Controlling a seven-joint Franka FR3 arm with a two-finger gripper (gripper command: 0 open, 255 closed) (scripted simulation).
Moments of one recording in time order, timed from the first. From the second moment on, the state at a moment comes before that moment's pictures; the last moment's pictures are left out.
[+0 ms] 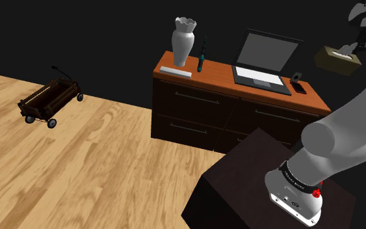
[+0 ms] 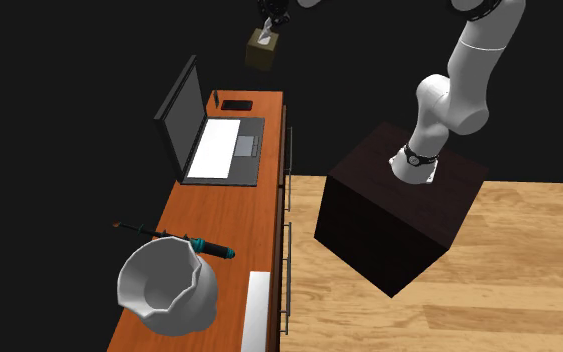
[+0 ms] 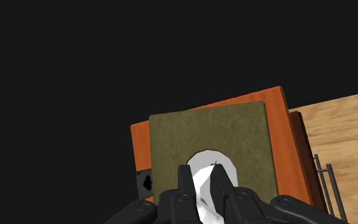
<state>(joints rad) -0.59 0.05 -0.75 -1.80 -0.20 2.38 -1.67</state>
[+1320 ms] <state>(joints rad) -0.66 0.16 -0.76 -1.92 -0.06 2.61 -1.80</state>
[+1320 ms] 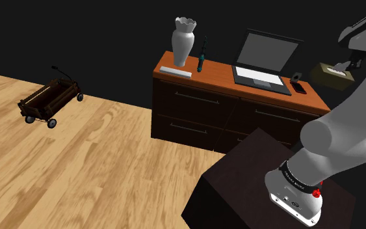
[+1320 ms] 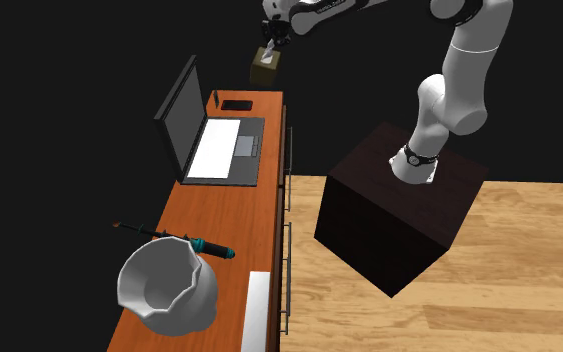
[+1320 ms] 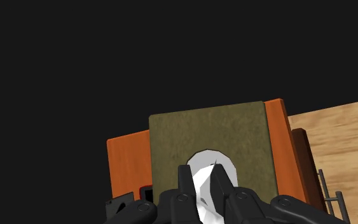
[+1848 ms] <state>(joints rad) -0.68 0.21 -0.74 -1.99 -0.01 2.71 -1.82</state>
